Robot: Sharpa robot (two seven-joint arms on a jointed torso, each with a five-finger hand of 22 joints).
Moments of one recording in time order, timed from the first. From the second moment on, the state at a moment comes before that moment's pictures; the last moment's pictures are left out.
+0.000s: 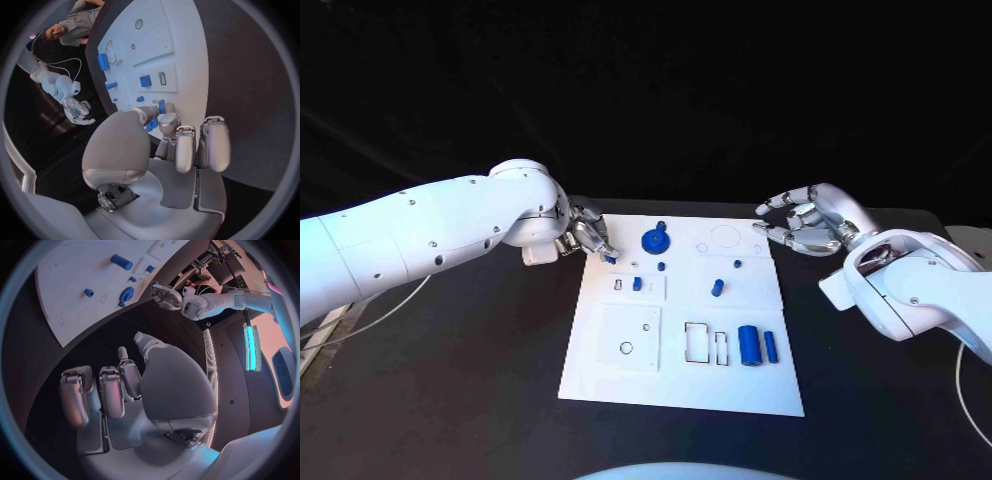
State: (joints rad) left arm 1.37 -0.75 -0.06 1.35 -0.94 0.27 -0.52; left_hand 1.25 -0.15 0.65 0.23 0.20 0.87 0.07 0.60 0.81 1.28 -0.01 1.17 1.03 1.46 -0.06 1.56 1.31 0.08 1.45 0.03 1.43 1.30; right arm 1.30 -0.98 -0.13 1.68 -0.91 -0.59 -0.02; right_hand 1.36 -0.16 0.34 0.25 0.19 0.85 0.17 0.18 0.43 1.40 0.09 1.35 1.31 1.47 0.02 1.56 1.31 0.01 1.47 0.12 1.57 1.31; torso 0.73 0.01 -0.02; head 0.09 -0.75
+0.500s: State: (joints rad) left arm 1.33 -0.81 -0.06 1.49 -0.99 0.16 -0.51; left_hand 1.23 -0.16 0.66 0.24 0.21 0.87 0.07 0.62 0.83 1.30 -0.01 1.19 1.06 1.46 -0.06 1.56 1.31 0.06 1.46 0.03 1.44 1.31; right arm 1.29 -0.98 -0.13 1.68 -0.91 -0.59 -0.01; right_hand 1.36 -0.16 0.34 0.25 0.19 0.85 0.17 0.18 0.43 1.40 0.09 1.35 1.31 1.47 0.02 1.56 1.31 0.01 1.47 0.12 1.57 1.31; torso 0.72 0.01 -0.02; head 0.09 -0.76
